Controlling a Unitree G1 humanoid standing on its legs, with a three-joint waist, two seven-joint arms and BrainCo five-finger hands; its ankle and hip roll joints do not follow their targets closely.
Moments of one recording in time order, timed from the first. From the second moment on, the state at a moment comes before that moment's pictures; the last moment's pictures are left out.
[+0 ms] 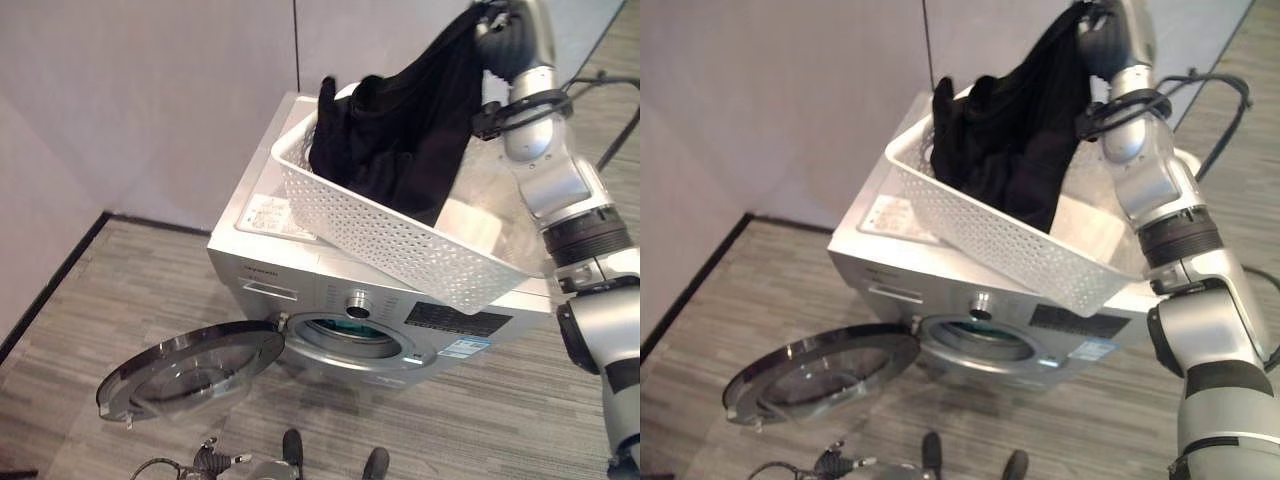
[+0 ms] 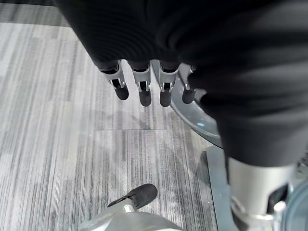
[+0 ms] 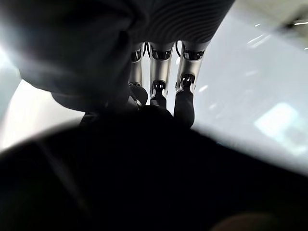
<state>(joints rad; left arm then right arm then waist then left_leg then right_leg) 0.01 0.22 -0.21 1.26 -0.06 -0.09 0.18 -1.18 -0.71 0.37 0.55 -0.02 -0.05 -0.37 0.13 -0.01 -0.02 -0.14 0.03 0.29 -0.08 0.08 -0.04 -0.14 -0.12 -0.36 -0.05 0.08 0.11</state>
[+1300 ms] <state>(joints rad) 0.13 0.69 -0.10 -0.19 -0.93 -0.16 -0.09 -1.92 -0.76 0.81 1.03 0.54 -0.18 -0.31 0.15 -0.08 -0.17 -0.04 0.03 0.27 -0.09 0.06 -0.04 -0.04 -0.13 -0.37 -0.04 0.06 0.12</state>
